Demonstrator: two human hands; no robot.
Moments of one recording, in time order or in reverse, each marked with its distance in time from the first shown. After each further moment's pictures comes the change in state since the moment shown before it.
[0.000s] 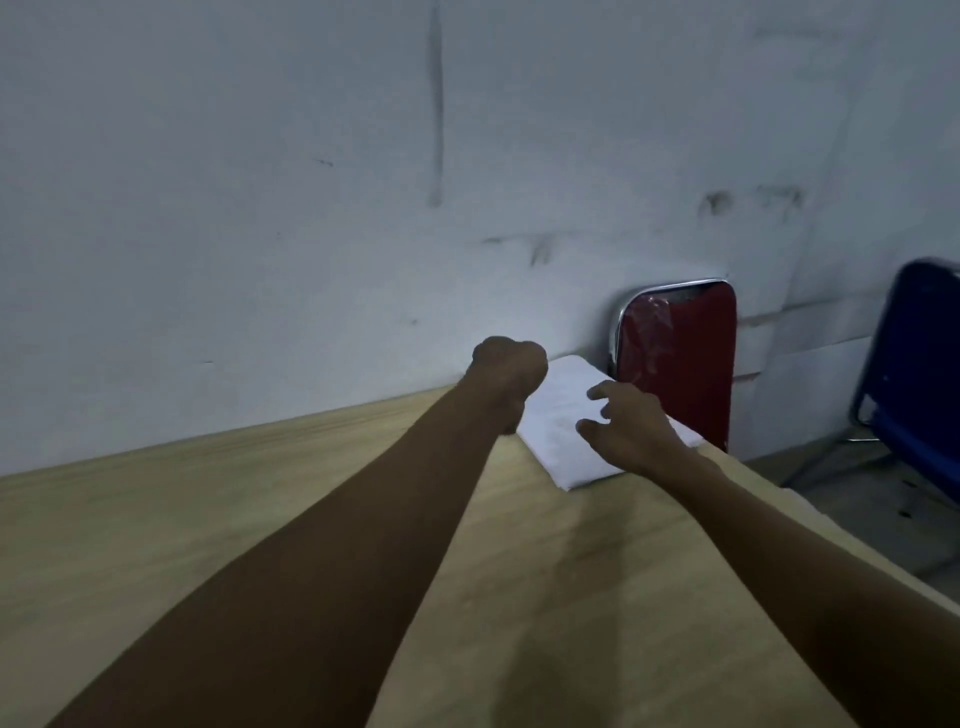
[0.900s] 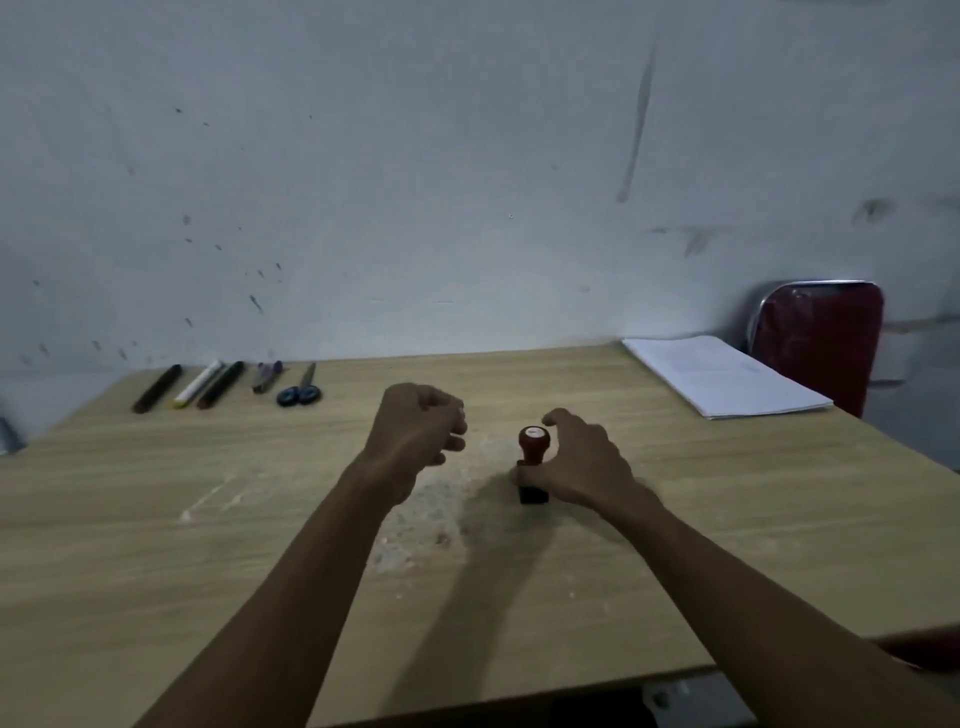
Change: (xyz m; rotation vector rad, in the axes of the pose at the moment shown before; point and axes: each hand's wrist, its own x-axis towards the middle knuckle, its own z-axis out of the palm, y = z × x) left_hand -0.225 -0.163 -0.252 0.012 0.333 0.149; right_hand -0.250 -0.210 0.078 0.050 -0.288 -0.143
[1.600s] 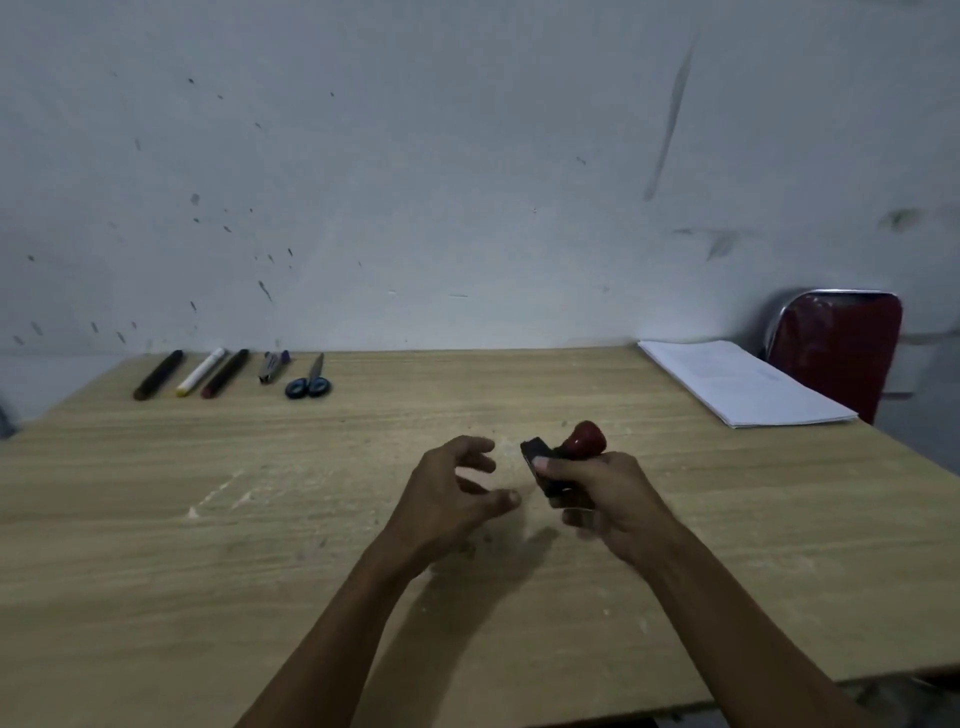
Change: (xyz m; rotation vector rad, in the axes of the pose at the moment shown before) left_hand -0.004 -0.073 -0.002 0.098 -0.209 0.177; right_hand -0.016 -0.006 0.021 0.970 -0.083 0.280
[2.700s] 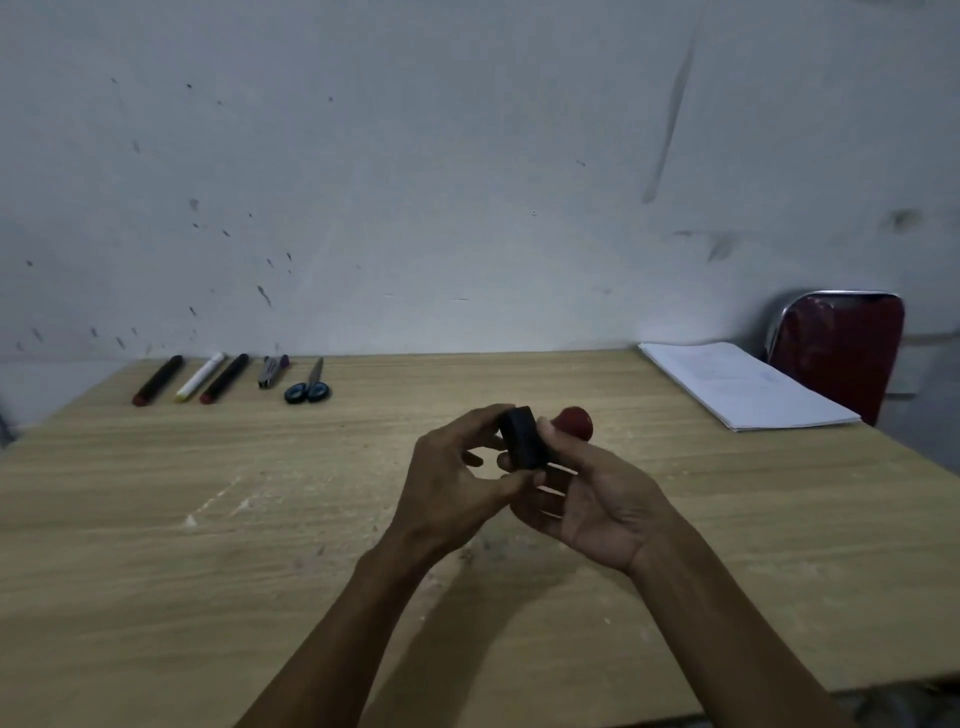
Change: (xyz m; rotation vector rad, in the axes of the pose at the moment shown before) left_hand 0.002 0.026 0.001 0.038 0.185 0.405; right_hand -0.030 -0.027 0.015 0.446 -0.349 0.170
